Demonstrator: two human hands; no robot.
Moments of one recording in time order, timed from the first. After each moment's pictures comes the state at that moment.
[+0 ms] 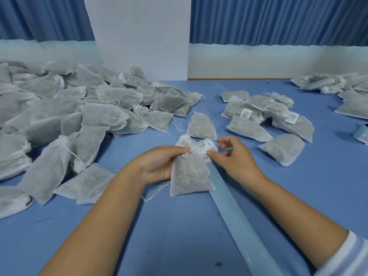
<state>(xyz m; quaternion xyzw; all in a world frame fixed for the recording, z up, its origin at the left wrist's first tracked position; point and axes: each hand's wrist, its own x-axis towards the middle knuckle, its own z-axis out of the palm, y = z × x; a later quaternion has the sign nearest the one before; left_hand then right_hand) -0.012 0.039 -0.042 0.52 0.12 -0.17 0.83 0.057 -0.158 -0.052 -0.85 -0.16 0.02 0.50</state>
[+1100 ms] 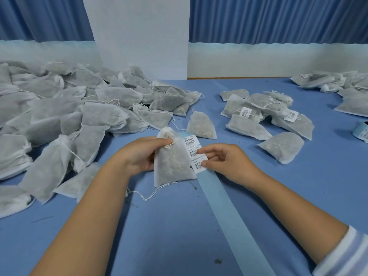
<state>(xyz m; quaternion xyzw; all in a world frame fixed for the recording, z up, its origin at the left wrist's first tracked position) -0.018 0.067 -0.031 0.64 0.20 -0.06 0.74 0.054 -0.162 -0.051 -0.79 -0.28 0.14 0.52</state>
